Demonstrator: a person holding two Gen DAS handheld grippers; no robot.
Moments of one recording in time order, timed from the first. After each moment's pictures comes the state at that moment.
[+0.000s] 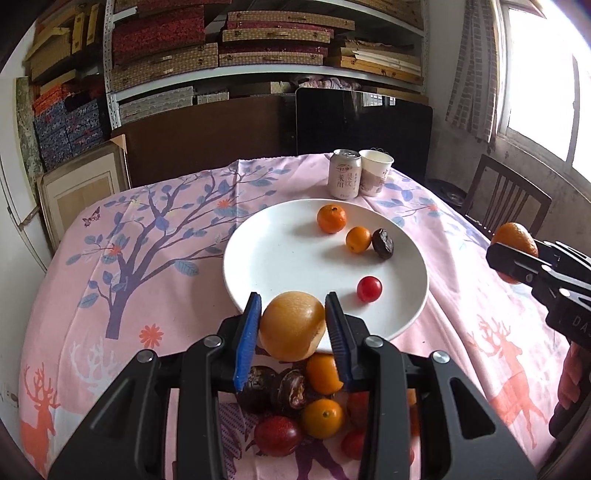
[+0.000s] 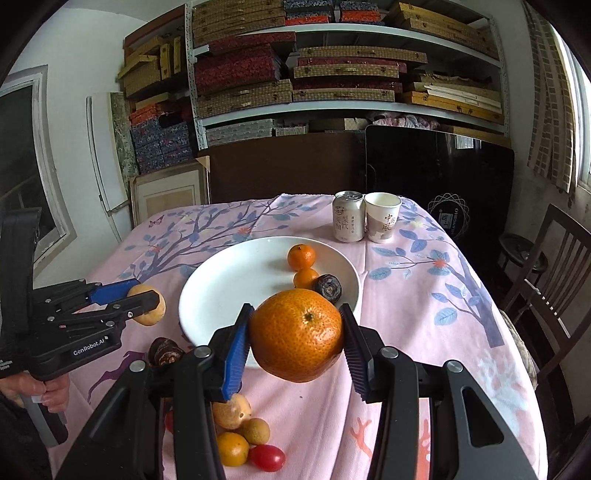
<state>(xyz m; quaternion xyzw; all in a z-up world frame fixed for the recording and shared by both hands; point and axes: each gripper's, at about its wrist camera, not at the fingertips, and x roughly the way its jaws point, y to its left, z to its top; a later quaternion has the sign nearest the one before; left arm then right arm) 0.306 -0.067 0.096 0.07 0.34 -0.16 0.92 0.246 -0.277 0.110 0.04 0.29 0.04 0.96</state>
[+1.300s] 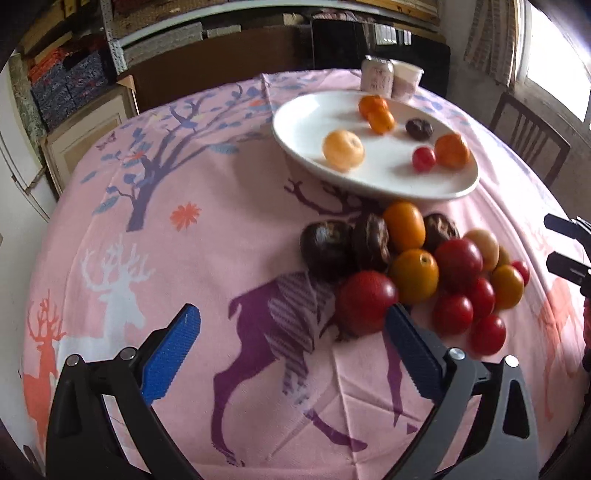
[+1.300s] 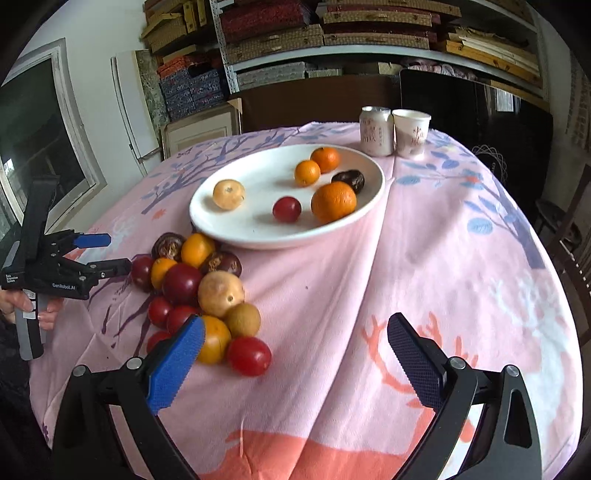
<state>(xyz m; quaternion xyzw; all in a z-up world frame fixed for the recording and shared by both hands) 0.275 -0.001 0.016 0.11 0.47 -0.15 0.87 0.203 -0.290 0.021 0.04 0.39 0.14 0.91</state>
